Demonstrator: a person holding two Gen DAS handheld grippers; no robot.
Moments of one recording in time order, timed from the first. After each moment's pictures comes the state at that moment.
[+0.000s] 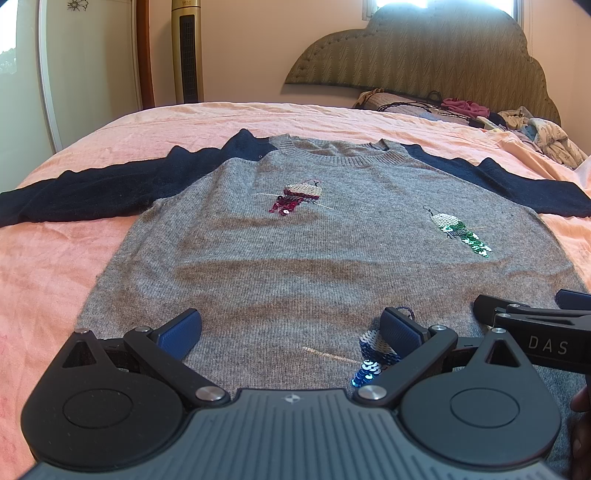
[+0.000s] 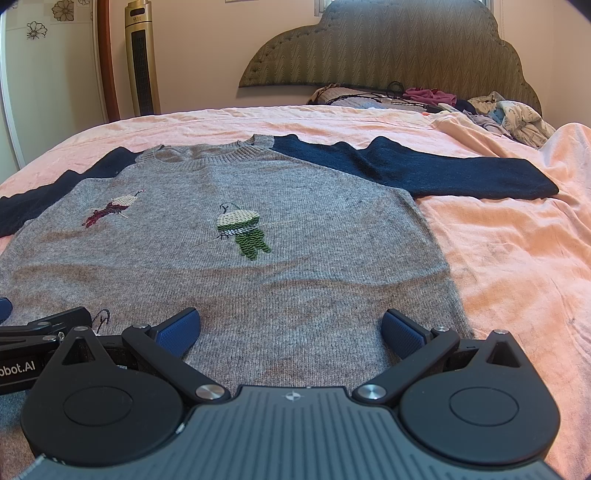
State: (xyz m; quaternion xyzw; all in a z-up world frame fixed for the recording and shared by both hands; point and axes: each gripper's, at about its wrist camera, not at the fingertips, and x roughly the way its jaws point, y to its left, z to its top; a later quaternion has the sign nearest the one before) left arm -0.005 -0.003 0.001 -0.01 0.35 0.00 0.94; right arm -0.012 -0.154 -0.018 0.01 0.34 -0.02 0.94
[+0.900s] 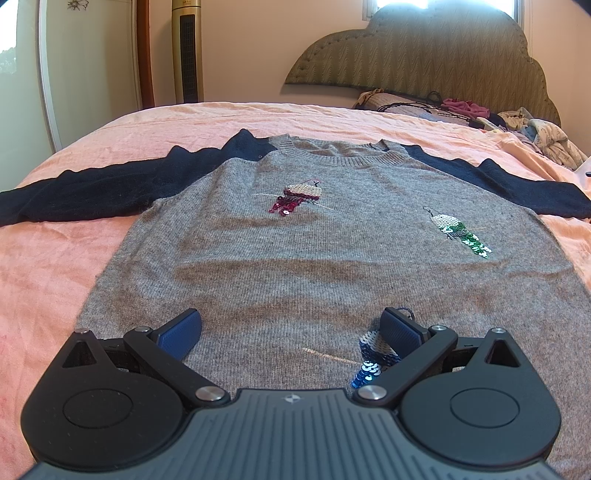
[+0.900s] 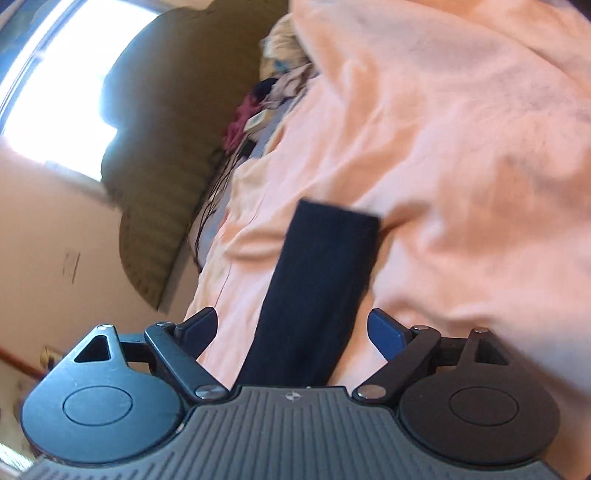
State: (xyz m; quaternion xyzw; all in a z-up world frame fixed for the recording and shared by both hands) left arm -0.005 -0.003 0.001 -0.01 0.35 0.00 0.94; right arm 0.103 -0.541 -0.028 0.53 0.19 -0.13 0.82
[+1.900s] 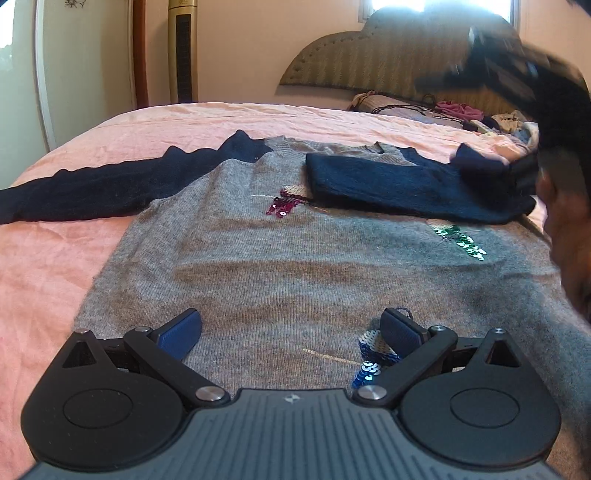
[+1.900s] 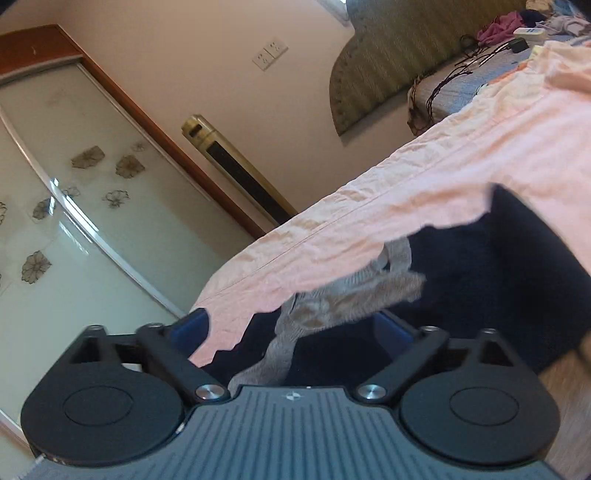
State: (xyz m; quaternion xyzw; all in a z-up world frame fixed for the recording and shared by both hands) left arm -0.004 0.004 0.003 -0.02 0.35 -0.02 0.94; right arm 0.107 -0.199 0.023 0.32 0.25 0.21 0.89
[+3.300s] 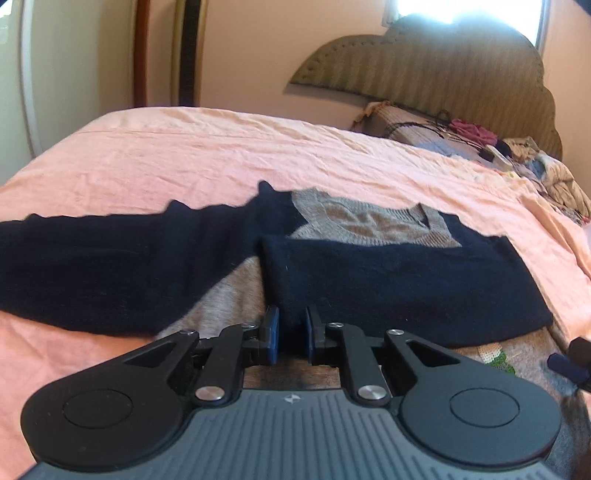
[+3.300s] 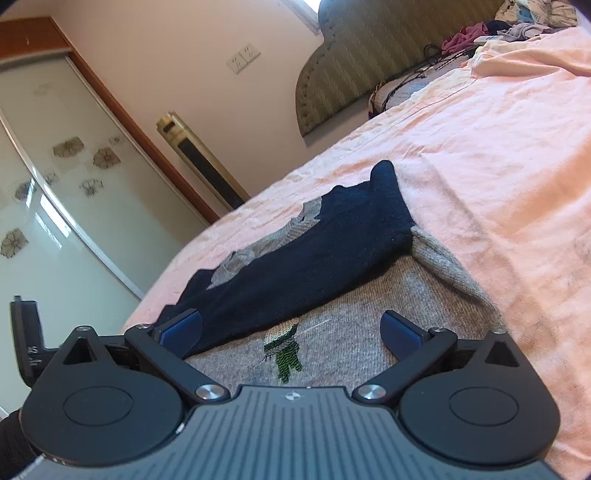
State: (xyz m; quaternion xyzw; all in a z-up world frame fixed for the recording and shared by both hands) left arm 0.113 0.058 0.036 -0.07 0.36 -0.02 0.93; right arm 0.031 -0.242 -0.018 0.29 0.27 0.16 0.90
